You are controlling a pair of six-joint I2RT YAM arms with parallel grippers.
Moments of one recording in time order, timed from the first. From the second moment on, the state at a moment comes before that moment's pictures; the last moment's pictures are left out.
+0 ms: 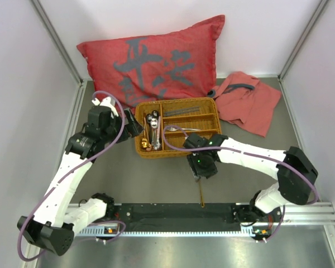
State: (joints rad) left arm -0.32 0.98 1.08 -0.73 0.08 -0.62; right arm 0.94 1.48 1.05 -0.95 0.00 0.60
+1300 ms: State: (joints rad) left arm -0.32 0.80 0.98 -0.77 0.03 -0.64; right arm 1.12 1.60 1.08 -0.87 0.05 0.55
